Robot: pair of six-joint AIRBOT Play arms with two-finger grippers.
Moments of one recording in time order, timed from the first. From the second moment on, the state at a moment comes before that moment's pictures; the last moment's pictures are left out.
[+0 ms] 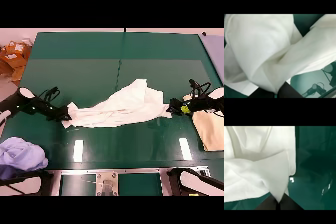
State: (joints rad) left arm 0.09 -1.41 0.87 0.93 -1.18 -1.22; right arm -0.30 -1.22 0.85 -1.11 1.09 1.44
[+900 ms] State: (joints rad) left arm 0.10 -1.01 1.99 1.21 -1.42 -1.53; right arm -0.34 -0.83 1.78 -1.07 1.23 1.69
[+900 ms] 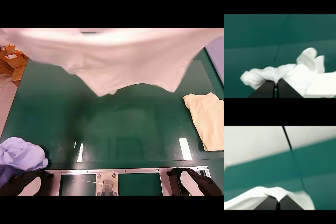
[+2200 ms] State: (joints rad) left arm 0.09 -1.61 1.34 0.59 -0.94 -1.23; right arm -0.25 -1.31 1.01 -0.92 0.75 1.51
